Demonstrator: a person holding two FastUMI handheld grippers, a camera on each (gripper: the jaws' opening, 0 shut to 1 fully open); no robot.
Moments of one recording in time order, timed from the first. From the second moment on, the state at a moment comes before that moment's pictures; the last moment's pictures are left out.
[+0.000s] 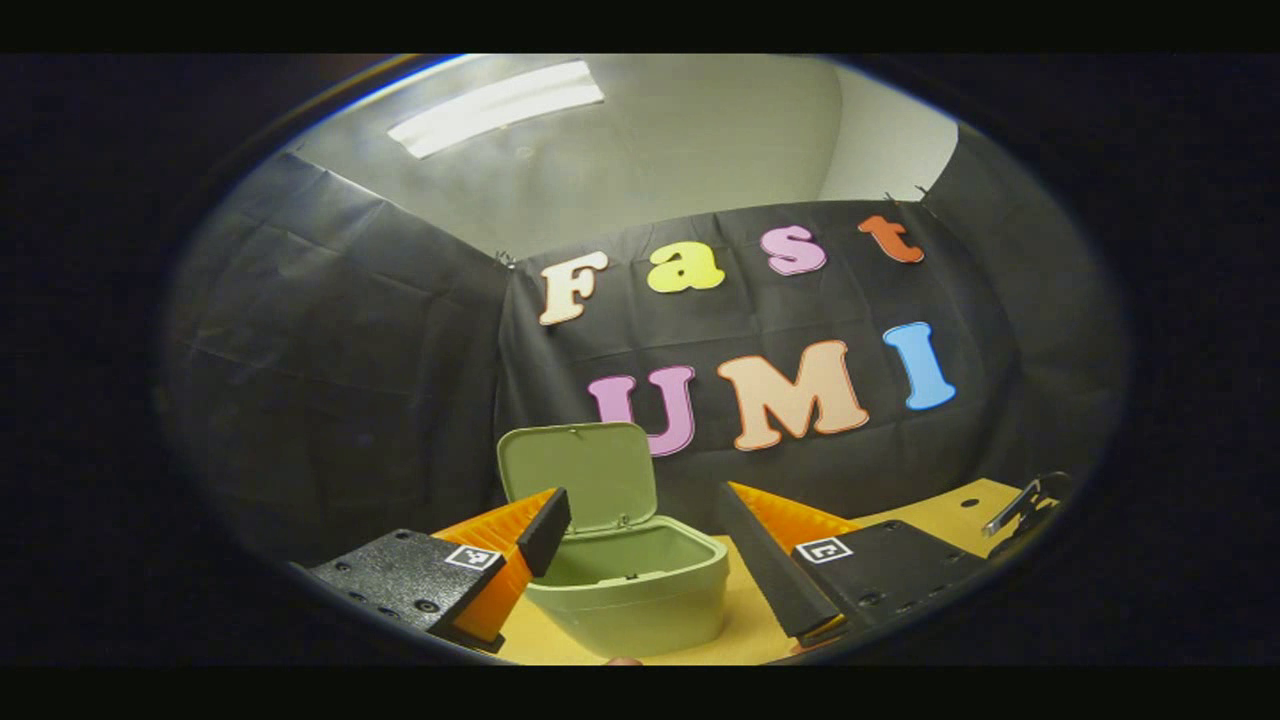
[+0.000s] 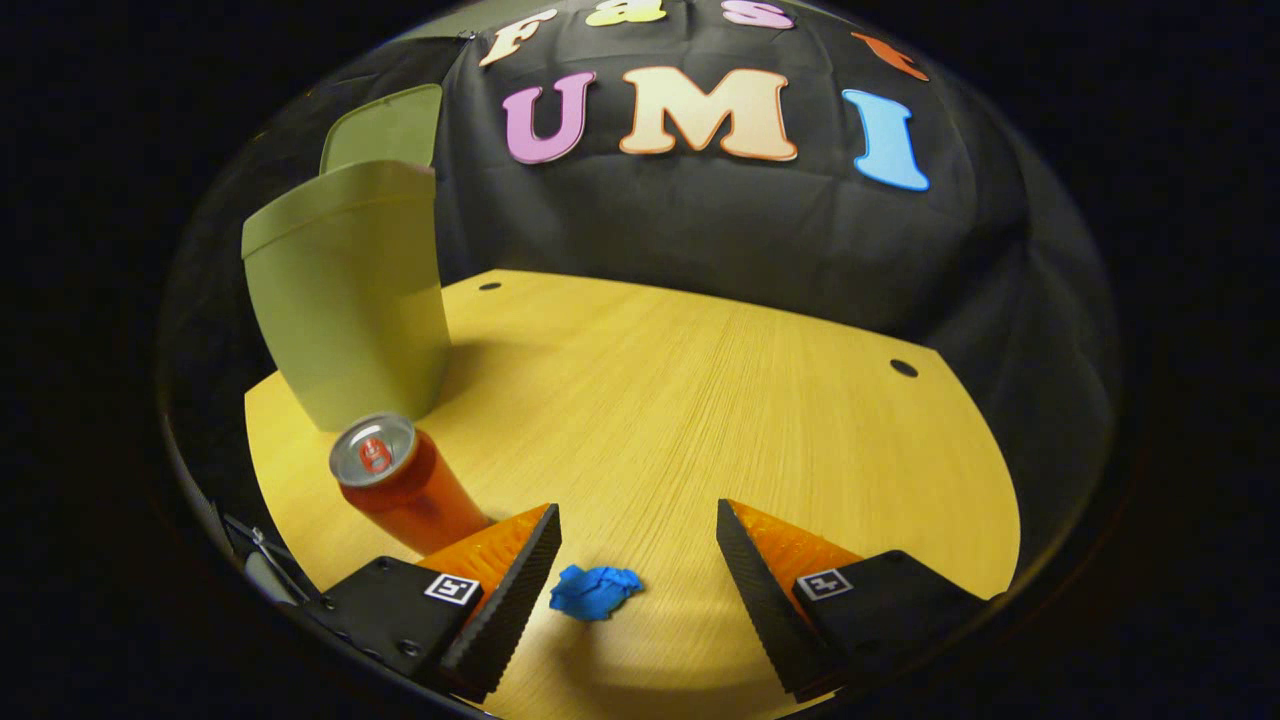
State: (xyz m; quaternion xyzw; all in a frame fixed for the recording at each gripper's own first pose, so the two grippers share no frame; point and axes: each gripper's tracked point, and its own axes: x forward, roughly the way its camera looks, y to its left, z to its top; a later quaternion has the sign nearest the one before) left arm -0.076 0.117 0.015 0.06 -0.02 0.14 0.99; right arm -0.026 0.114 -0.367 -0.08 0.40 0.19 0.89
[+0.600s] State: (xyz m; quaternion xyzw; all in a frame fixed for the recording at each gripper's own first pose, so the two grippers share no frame) left arm -0.075 0.131 0.007 0.06 0.00 0.16 0.98; right arm -0.044 0.118 -0.401 -0.04 0.47 0.20 0.86
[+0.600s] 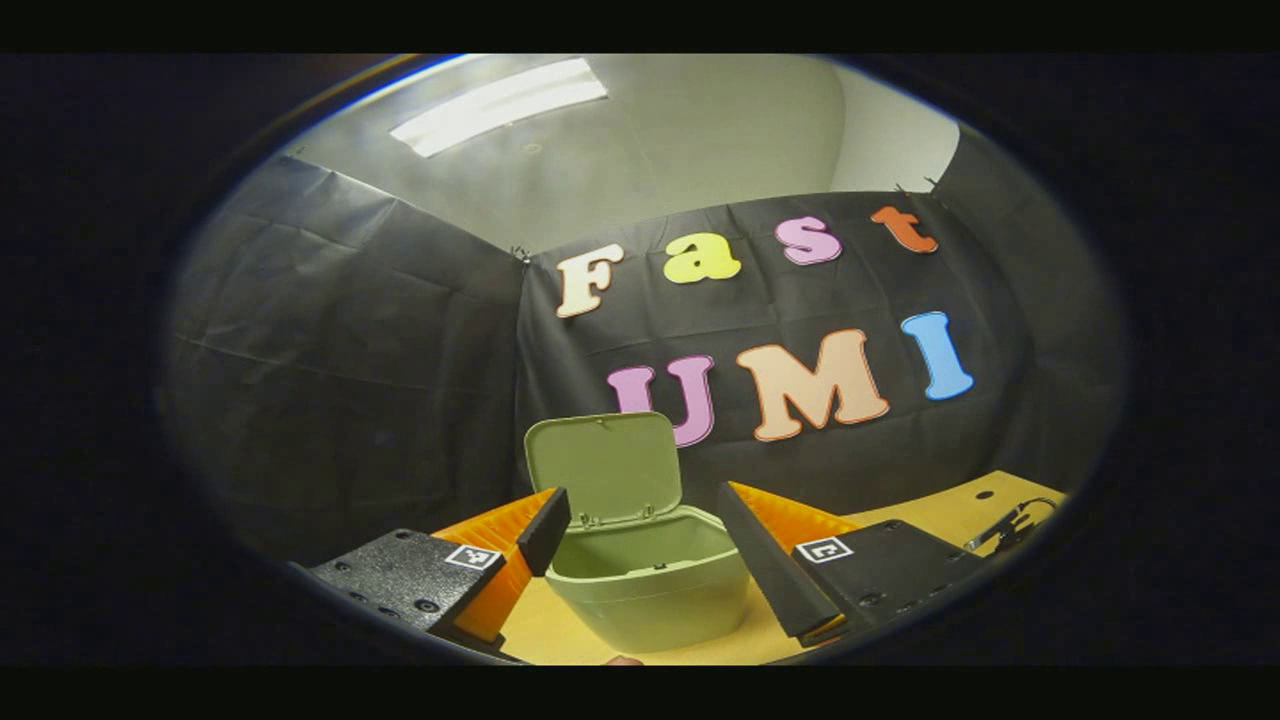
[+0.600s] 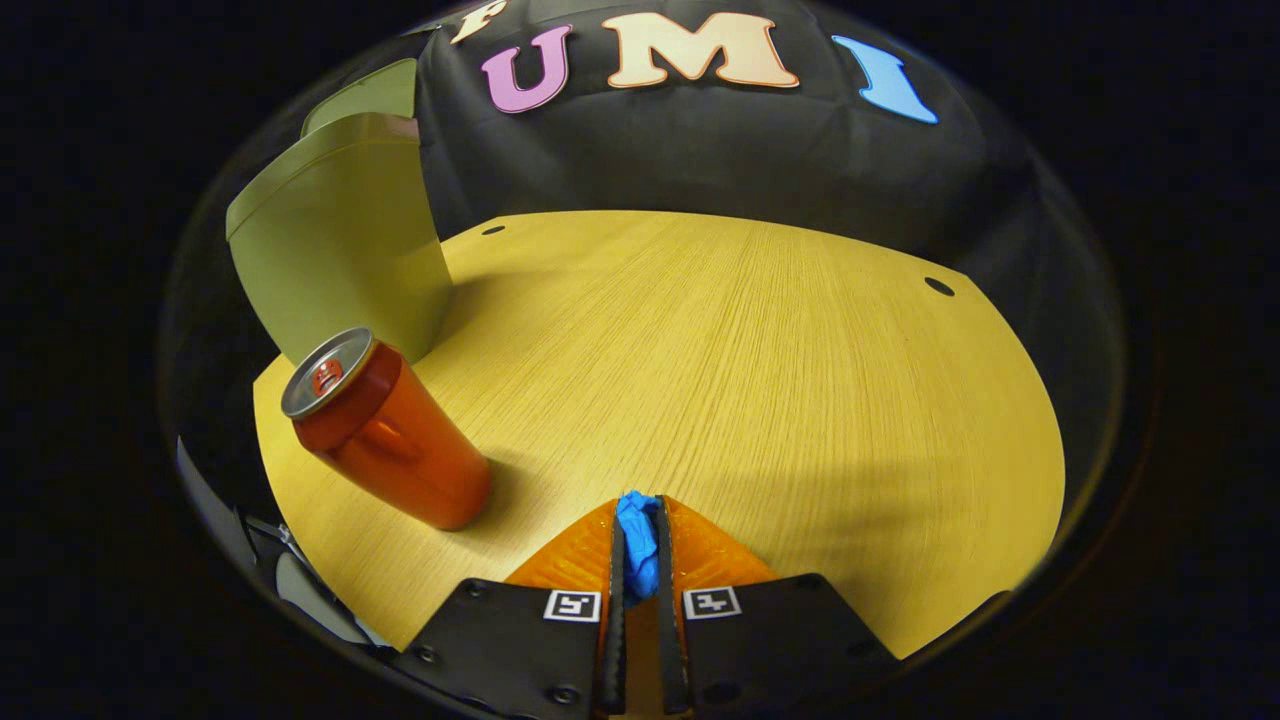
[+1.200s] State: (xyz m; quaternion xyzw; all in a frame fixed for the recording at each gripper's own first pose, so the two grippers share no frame) left arm -0.078 0.151 -0.012 0.05 0.01 0.17 0.98; right arm 0.045 0.166 -0.257 -0.01 0.31 0.22 0.93
